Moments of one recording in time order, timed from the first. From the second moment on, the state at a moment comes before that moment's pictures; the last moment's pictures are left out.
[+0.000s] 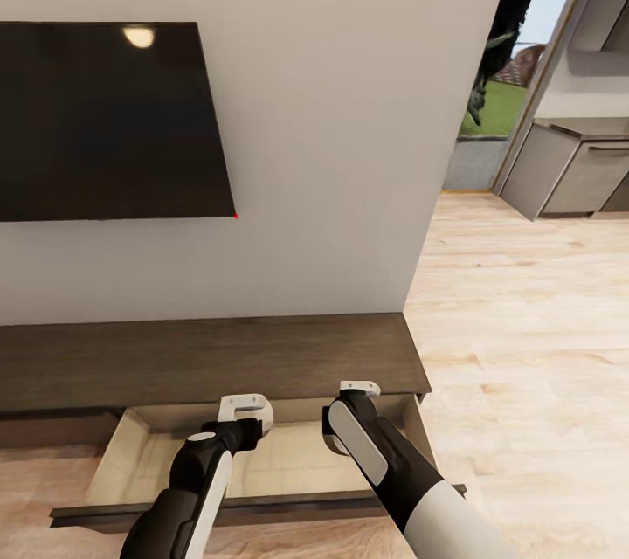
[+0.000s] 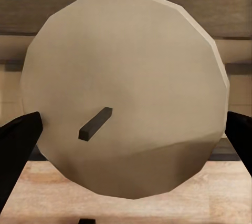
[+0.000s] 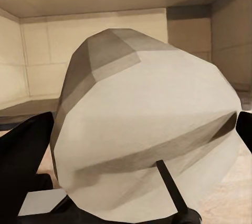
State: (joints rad) left arm -0.25 -0.17 -0.08 -1.38 0.04 0.77 0.22; right arm -0.62 0.17 0.54 -0.93 -0.81 0.74 -0.83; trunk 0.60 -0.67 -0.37
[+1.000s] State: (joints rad) left arm -0.25 -0.17 -0.15 -1.38 0.04 0.78 0.24; right arm -0.62 0.17 0.54 -0.93 -0.81 0.73 -0.83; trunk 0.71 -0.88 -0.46
